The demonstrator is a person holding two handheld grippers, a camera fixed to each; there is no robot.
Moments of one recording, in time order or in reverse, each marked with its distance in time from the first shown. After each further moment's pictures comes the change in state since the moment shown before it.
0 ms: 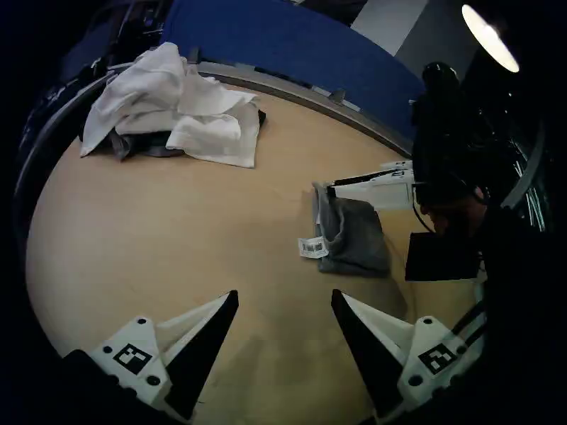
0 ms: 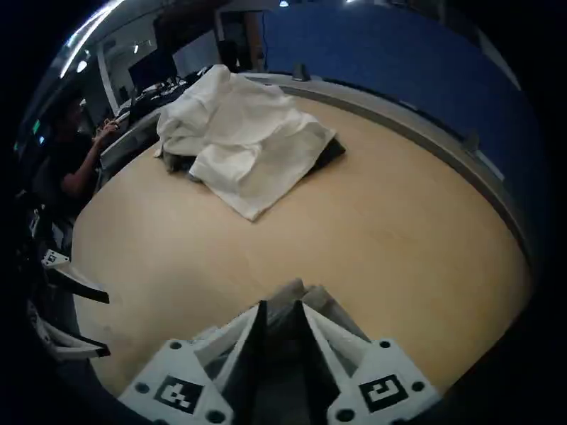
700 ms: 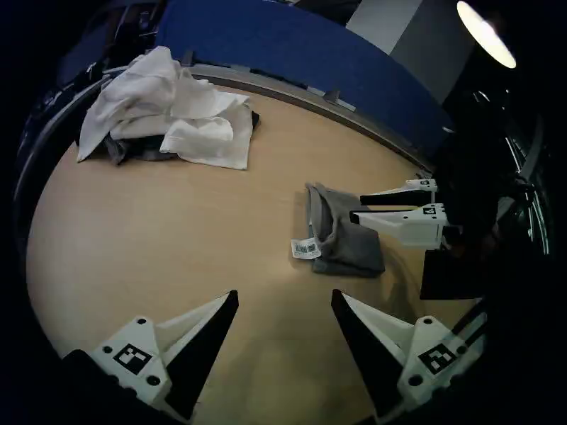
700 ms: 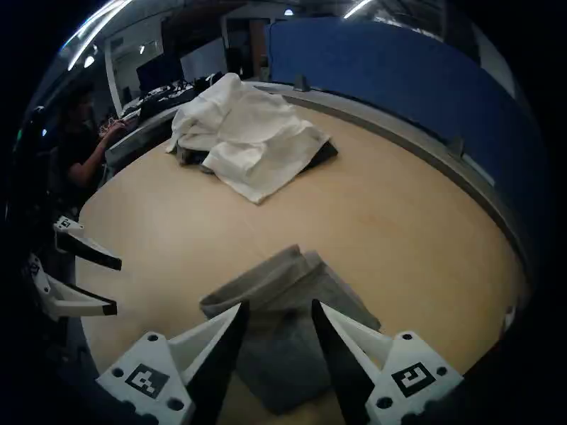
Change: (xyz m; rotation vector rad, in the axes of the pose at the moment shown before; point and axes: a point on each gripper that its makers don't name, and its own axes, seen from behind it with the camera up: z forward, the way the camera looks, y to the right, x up) left arm 0.001 0.009 -0.004 -0.009 0.000 0.017; right arm -0.041 0.000 -0.046 -0.027 0.038 -0.028
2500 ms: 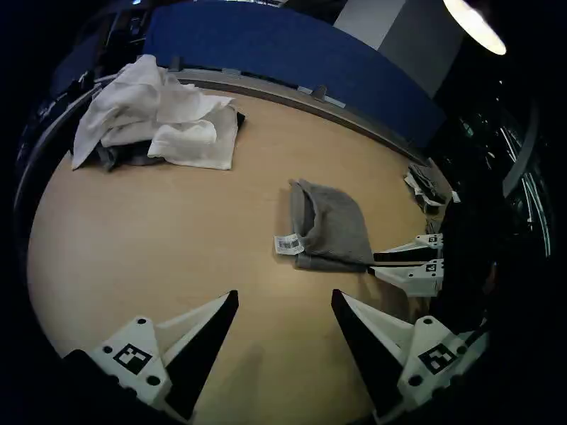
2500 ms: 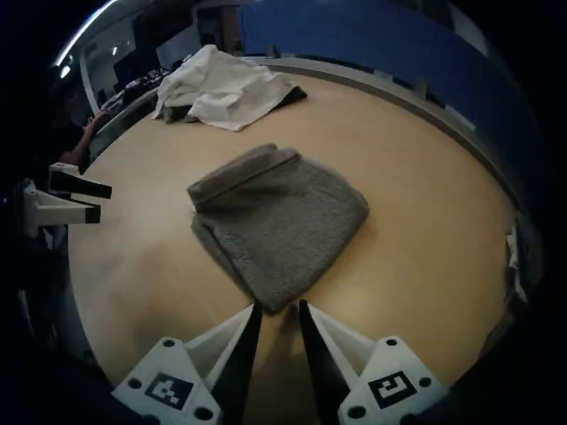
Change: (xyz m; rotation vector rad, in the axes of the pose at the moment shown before) left arm -0.001 0.022 -0.001 -0.014 0.002 0.042; right arm -0.122 -0.005 -0.033 -0.067 -0.098 0.117
